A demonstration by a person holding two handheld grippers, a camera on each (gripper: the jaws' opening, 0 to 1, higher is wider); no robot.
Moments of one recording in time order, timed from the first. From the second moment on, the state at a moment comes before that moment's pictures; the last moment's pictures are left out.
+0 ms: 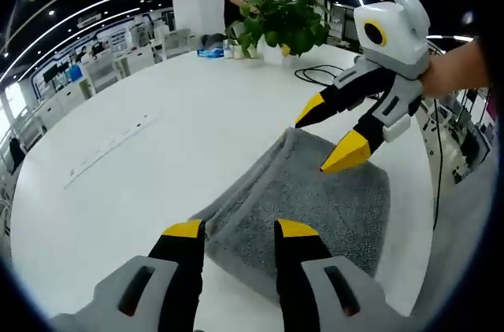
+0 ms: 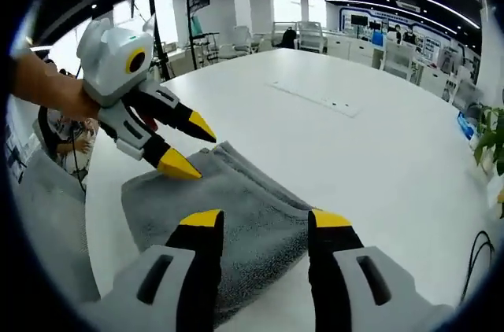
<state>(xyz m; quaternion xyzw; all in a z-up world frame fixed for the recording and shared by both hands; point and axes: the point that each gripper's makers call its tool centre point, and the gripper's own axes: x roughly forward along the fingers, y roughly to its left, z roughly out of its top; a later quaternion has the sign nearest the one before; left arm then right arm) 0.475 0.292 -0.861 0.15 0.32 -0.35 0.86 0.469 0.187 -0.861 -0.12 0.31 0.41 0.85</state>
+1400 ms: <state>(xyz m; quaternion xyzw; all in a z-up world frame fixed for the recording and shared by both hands) 0.380 0.258 -0.889 0.20 0.32 -0.46 0.80 0.385 0.187 -0.885 -0.13 0.31 0.45 0.83</state>
